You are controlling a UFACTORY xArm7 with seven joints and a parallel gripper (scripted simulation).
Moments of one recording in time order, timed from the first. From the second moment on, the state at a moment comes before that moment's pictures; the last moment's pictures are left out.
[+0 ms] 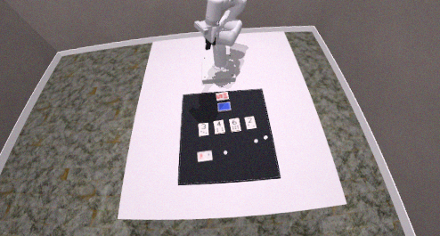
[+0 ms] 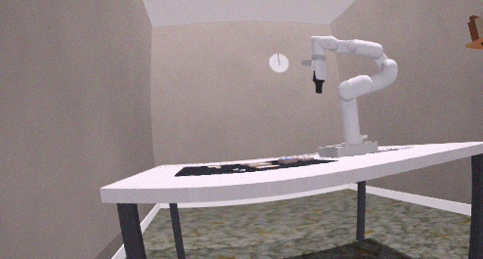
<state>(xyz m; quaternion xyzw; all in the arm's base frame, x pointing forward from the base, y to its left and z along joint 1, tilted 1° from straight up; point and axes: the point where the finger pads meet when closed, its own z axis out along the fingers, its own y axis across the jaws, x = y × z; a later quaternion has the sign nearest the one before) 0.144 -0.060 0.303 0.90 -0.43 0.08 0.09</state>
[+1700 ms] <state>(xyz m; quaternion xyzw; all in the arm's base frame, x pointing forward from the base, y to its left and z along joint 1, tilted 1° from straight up) 0.283 -0.080 0.183 0.80 -0.57 0.06 0.16</state>
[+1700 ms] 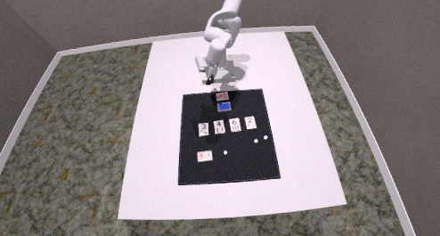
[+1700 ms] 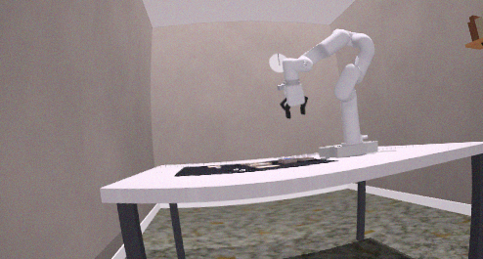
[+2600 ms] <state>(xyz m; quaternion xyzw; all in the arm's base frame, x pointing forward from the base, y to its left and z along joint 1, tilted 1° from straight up) 0.354 -0.006 0.068 0.76 -0.65 0.02 0.04</state>
